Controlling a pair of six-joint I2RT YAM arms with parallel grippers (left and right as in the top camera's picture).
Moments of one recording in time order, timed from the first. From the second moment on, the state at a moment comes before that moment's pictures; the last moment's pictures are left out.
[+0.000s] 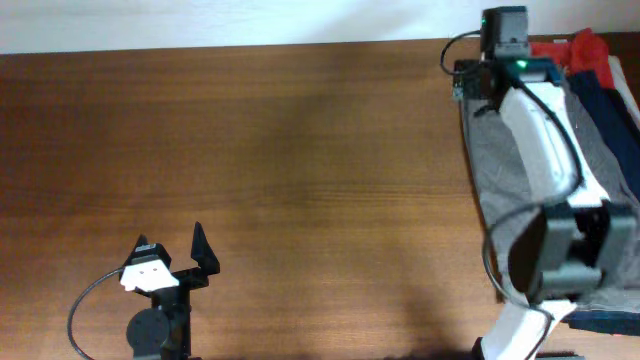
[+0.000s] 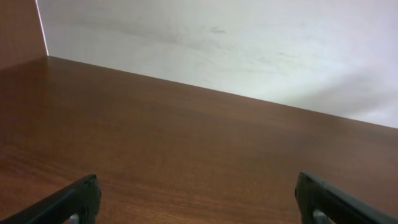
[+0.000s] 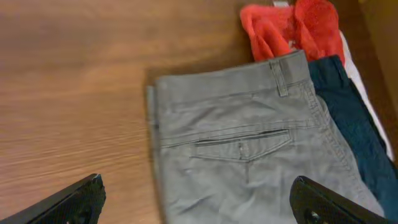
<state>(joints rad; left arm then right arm) 0.07 0.01 0.01 -0.08 -0.06 -0.18 -0.01 2.00 1.80 -0.77 0.37 0.01</state>
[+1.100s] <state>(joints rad) 0.07 0.01 0.01 -0.08 -0.06 -0.18 -0.02 2.39 1.82 -0.56 0.52 -0.13</state>
